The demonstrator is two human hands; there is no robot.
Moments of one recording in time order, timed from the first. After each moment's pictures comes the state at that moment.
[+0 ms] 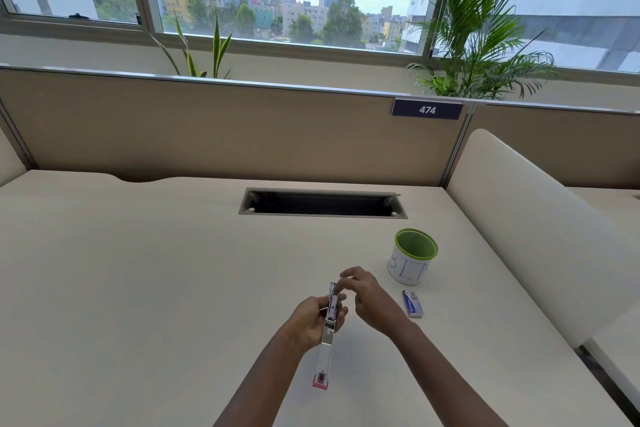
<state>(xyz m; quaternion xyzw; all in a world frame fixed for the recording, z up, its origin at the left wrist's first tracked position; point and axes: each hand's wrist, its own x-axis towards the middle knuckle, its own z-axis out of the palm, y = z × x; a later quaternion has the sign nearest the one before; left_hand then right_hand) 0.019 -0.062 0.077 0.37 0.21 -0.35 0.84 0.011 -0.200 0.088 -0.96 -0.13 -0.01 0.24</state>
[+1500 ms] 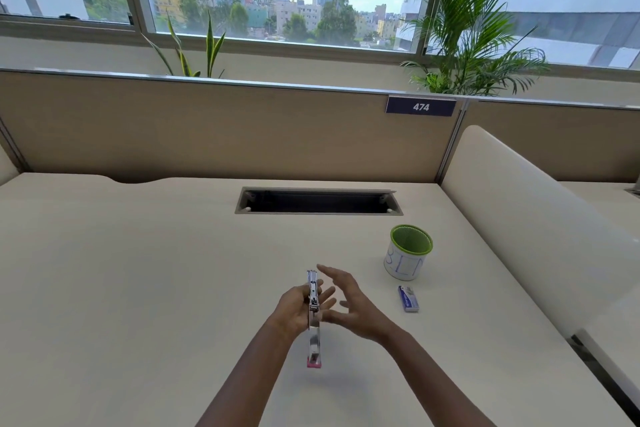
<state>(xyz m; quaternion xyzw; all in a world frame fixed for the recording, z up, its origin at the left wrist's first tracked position) 0.030 -0.049 0.078 0.37 0.24 -0.28 0.85 -0.010 -0.181 0.088 -0.85 -0.14 0.09 0.49</state>
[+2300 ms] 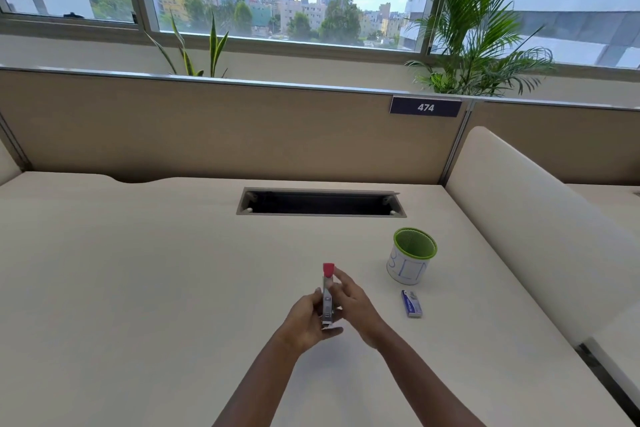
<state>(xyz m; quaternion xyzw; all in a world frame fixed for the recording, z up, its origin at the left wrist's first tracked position) 0.021 -0.058 0.066 0.47 0.15 -0.33 0.80 0.005 -0.168 0.083 -0.76 0.02 0.09 0.64</state>
